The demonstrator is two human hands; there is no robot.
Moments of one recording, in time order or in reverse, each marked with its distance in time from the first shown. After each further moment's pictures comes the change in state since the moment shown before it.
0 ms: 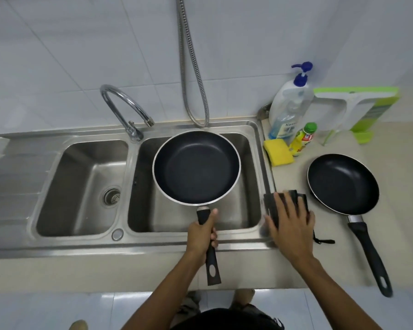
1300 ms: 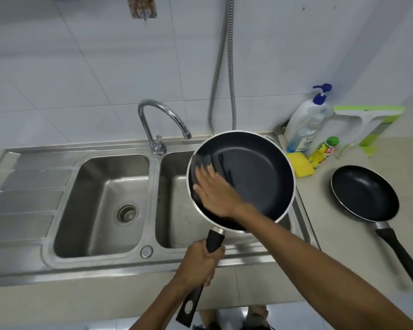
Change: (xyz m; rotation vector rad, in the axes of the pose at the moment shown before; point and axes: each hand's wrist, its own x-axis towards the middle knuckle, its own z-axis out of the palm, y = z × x) left_hand -0.039 0.049 -0.132 0.559 -0.290 0.213; right_hand 0.089 -0.289 -0.070 0.261 -0.390 -0.479
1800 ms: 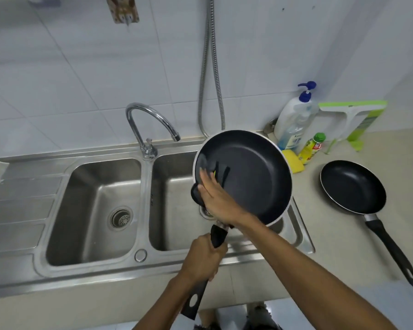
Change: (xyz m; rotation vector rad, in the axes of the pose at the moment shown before) left_hand 0.009 0.016 0.020 0.093 -0.005 0.029; right_hand -0.035 0.001 -0.003 0.374 0.099 0.083
